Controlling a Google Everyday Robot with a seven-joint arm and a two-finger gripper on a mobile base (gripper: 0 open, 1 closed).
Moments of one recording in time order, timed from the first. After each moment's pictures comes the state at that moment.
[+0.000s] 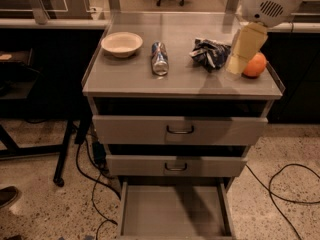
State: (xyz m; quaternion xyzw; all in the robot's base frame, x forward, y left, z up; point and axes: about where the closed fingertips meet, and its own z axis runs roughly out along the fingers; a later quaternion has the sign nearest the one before) arm 0.562 -0.167 0.997 -0.58 0.78 -0.05 0.20
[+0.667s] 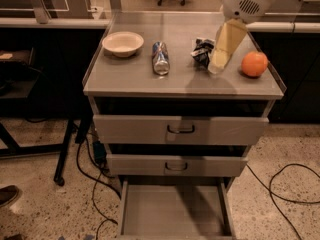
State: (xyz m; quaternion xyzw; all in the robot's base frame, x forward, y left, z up) arm 0.600 -0.146 0.986 -0.60 0.77 -0.03 0.21
